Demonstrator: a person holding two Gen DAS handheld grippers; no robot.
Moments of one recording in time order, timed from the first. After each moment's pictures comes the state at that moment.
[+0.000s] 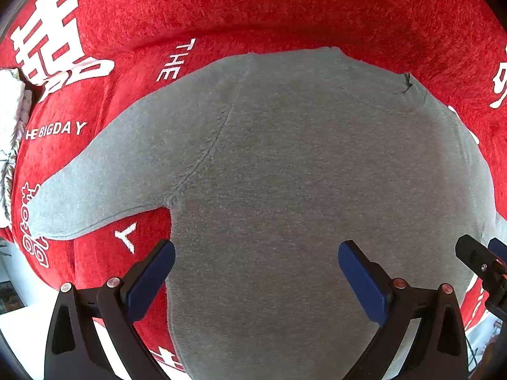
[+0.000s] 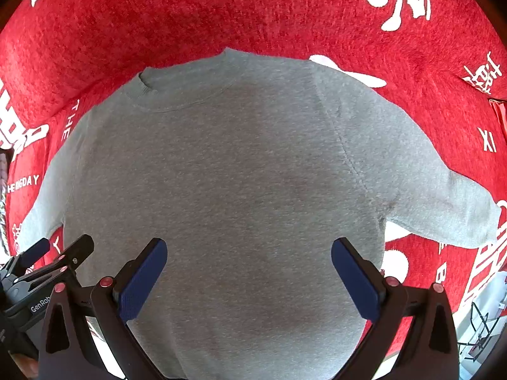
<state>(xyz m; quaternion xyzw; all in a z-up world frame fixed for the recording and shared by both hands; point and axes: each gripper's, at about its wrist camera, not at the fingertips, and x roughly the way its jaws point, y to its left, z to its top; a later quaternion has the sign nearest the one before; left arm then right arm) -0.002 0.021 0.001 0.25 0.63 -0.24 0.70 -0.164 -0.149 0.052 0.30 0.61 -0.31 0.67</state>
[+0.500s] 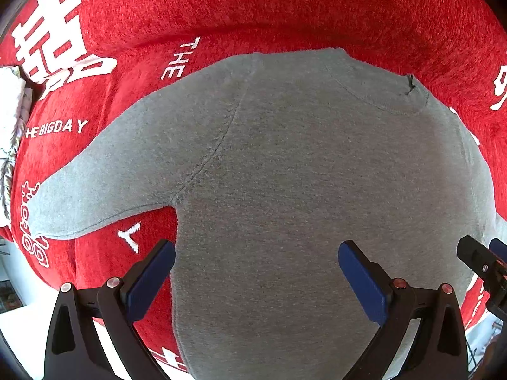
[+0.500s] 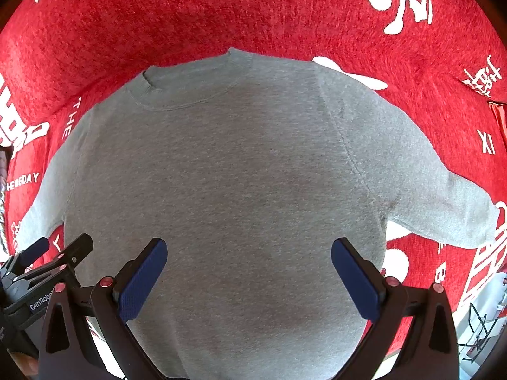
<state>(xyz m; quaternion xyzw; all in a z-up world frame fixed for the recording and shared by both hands) 0.004 0.032 0.000 0.25 0.63 -0.24 0.70 -0.163 -0.142 0.052 0.30 0.61 -0.31 0.67</state>
